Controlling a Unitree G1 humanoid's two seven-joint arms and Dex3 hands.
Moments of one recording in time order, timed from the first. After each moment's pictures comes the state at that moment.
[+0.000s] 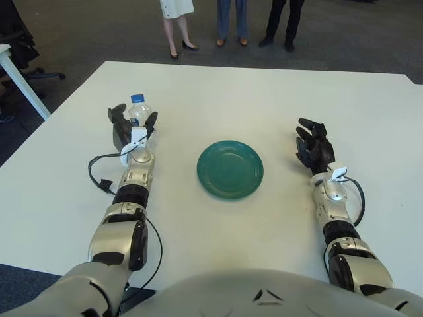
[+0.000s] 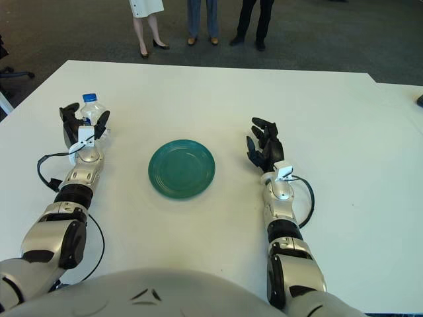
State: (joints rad) left arm -0.53 0.17 0.18 0.89 0.21 -0.14 0.62; right arm -0.25 -0.13 -0.18 0.80 0.11 -0.64 0.14
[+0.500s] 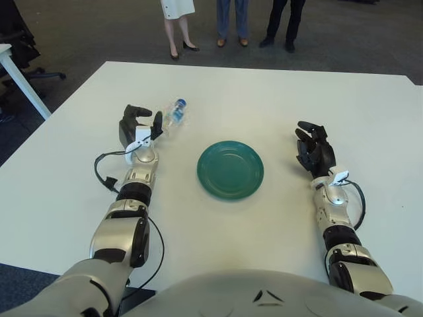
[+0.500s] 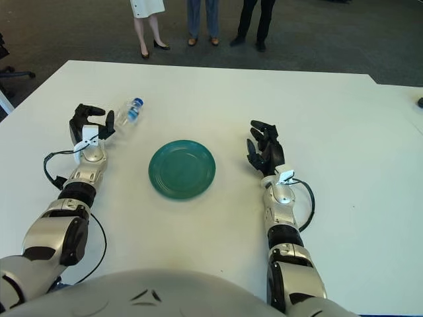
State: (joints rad) left arm -0.52 0.15 0.14 0.86 0.20 -0.30 0.58; right arm -0.21 -0.11 -0.19 0.73 0.13 -0.64 0.15
